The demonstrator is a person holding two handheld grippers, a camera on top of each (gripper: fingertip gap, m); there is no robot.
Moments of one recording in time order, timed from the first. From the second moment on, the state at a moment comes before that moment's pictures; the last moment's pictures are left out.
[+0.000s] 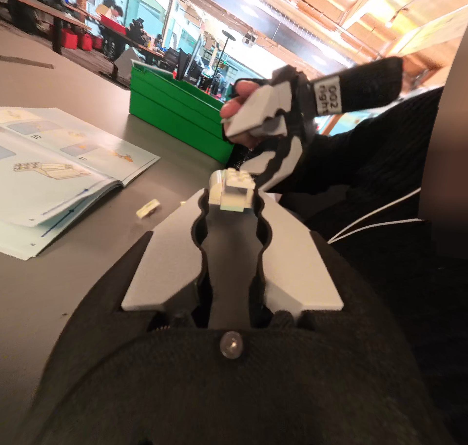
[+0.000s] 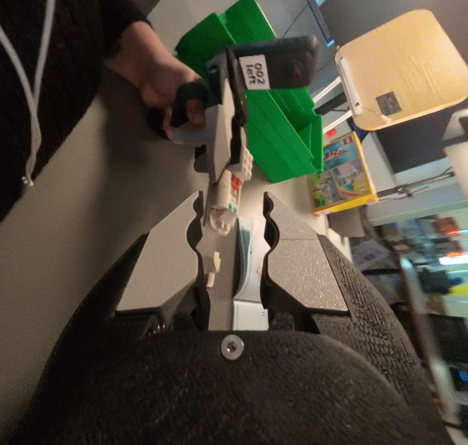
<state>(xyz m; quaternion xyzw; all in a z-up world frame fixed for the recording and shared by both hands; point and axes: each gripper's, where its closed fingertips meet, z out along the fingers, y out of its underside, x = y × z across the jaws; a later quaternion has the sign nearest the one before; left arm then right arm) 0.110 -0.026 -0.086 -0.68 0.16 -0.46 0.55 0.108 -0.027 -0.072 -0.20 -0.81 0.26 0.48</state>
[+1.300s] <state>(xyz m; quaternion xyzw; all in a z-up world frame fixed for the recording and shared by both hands) 0.117 -0.031 -0.098 -0.71 0.25 -0.32 0.58 0.137 0.053 -0.167 -0.39 -0.86 0.29 0.15</state>
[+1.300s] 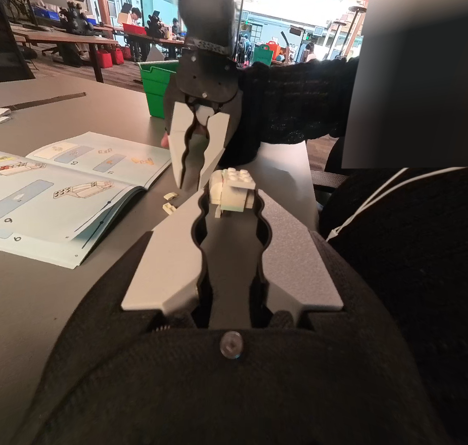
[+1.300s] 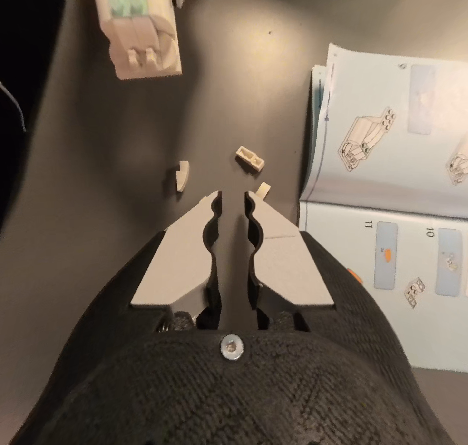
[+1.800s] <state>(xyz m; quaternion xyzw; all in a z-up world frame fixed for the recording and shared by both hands) 0.113 -0.030 -0.096 -0.70 0.23 -0.35 0.58 0.107 0.045 -0.178 -0.30 -0.89 0.32 0.09</state>
